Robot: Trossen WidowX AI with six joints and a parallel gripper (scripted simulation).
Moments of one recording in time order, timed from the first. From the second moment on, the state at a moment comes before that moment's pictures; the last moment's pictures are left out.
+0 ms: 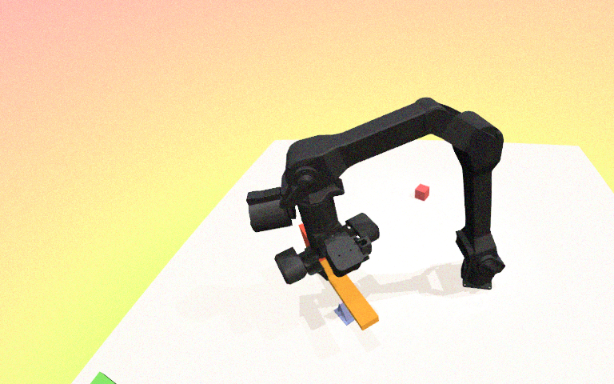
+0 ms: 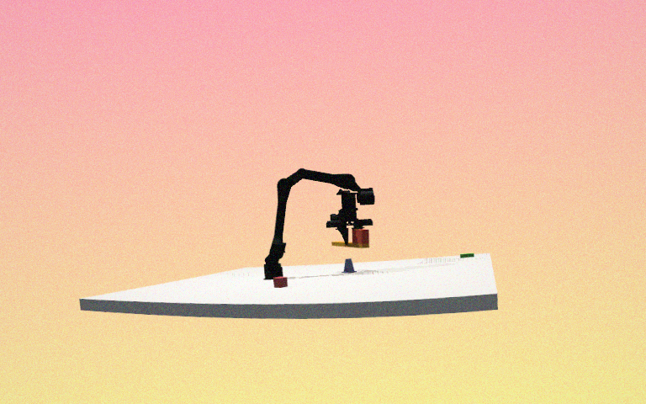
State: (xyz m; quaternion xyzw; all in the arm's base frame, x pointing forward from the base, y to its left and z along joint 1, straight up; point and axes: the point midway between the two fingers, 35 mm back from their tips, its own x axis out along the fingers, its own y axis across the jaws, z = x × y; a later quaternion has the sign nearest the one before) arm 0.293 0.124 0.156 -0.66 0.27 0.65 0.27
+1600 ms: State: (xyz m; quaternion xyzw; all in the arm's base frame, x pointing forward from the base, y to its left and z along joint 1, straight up) arm 0.247 0.162 0.114 -0.68 0.22 0.67 0.23
